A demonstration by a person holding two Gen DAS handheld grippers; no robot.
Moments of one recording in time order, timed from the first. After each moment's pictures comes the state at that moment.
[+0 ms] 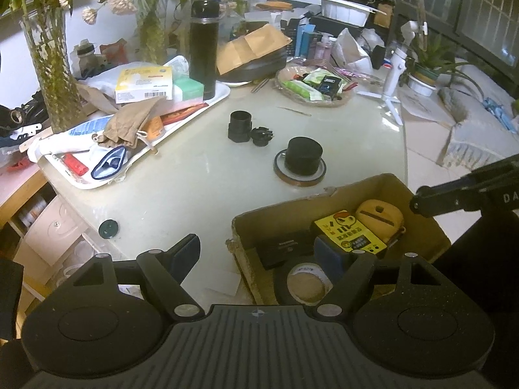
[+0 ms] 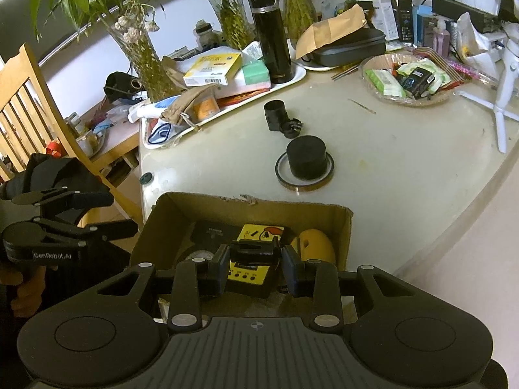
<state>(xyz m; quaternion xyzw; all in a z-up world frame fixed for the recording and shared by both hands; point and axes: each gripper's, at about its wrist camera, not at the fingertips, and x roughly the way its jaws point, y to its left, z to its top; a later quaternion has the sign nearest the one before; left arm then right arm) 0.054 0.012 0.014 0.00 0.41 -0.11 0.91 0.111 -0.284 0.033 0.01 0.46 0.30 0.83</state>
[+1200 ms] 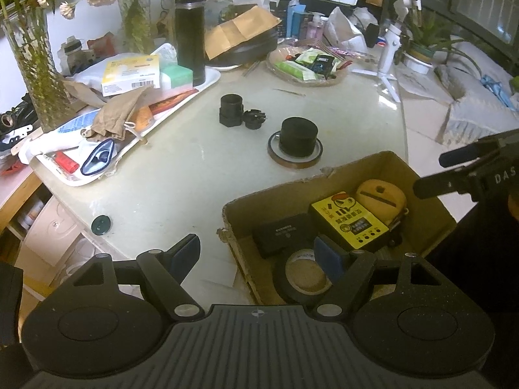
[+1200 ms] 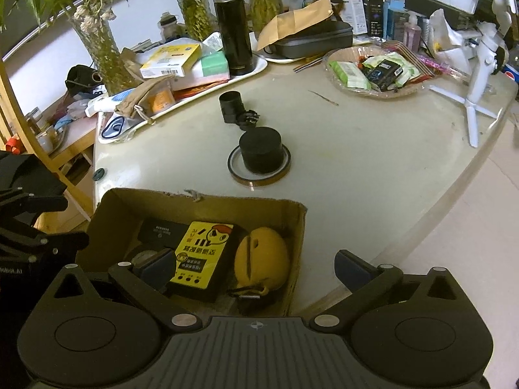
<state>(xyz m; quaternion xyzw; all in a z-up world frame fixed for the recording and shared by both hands) 0.060 0.001 0.004 0.03 0.43 -0.12 0.89 0.130 -0.288 0.011 -0.02 0.47 0.24 0.85</state>
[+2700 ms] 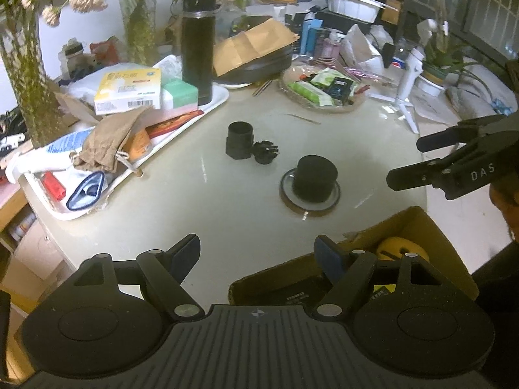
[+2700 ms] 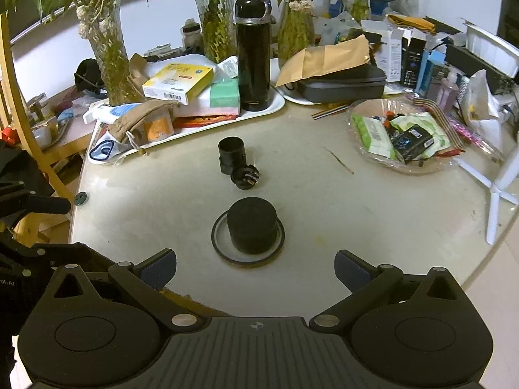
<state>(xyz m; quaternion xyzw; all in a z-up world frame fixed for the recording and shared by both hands) 0.123 0.001 0.000 0.00 0.42 -0.10 0.90 0.219 -0.255 0.014 -0.09 0.42 0.29 0.86</state>
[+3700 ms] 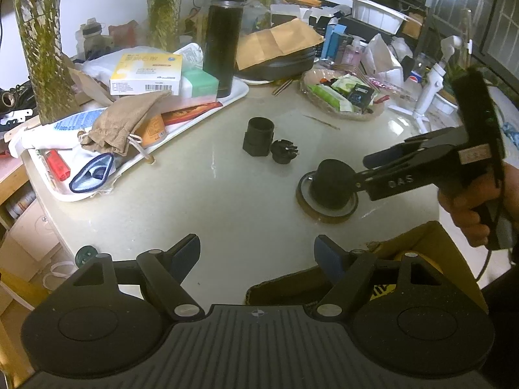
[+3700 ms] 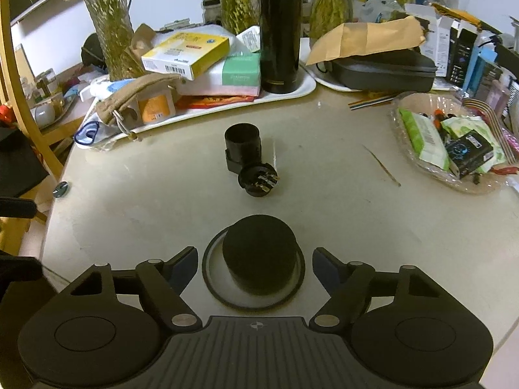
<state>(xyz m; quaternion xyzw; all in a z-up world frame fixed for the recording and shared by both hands) 0.131 0.013 -0.012 -0.04 0.42 -0.08 0.90 0.282 -0.206 -0.047 -0.12 0.44 0.33 0.83</state>
